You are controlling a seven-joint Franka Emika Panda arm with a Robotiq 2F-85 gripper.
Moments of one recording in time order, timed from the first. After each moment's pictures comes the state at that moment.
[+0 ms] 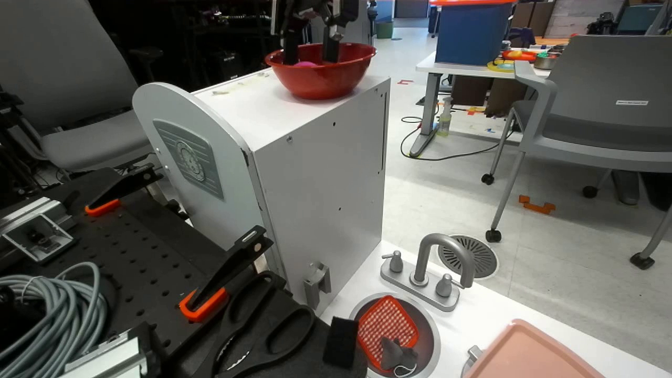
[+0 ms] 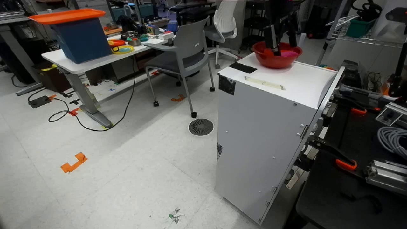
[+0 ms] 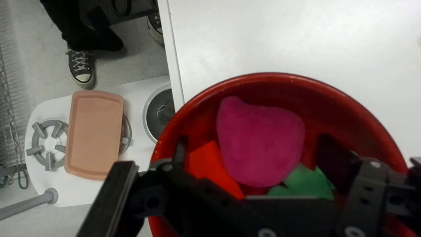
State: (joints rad) arm 0.01 0.47 -0.03 -1.78 -0.14 1.86 0.20
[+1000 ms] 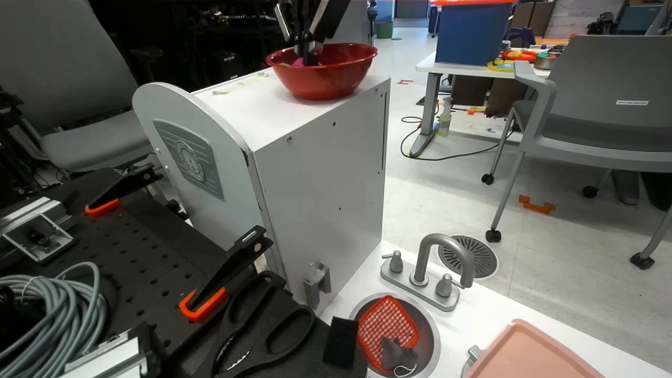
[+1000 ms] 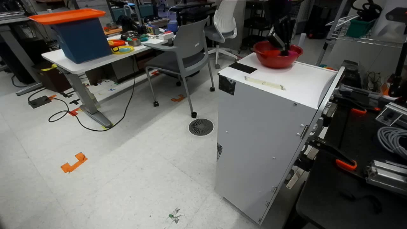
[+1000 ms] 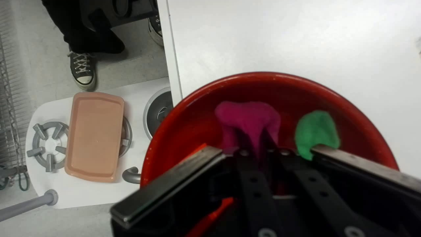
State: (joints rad) arm 0.01 0.48 -0.03 -1.76 -0.14 1.84 0.20
